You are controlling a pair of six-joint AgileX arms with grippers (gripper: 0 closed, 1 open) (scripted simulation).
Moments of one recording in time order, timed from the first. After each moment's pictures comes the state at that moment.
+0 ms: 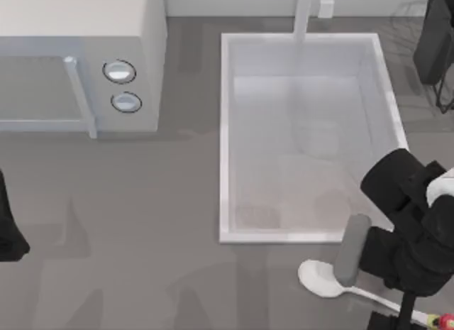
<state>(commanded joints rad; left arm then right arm) 0.00 0.00 0.00 0.00 0.00 0.00 0.57 1.68 0.70 -0.60 0.00 -0.59</state>
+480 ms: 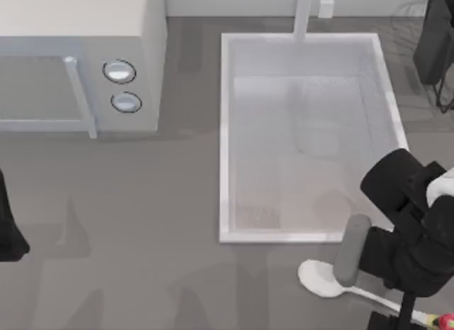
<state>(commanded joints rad) 0.00 0.00 0.00 0.00 0.00 0.00 0.57 1.68 0.70 -0.60 0.00 -0.59</state>
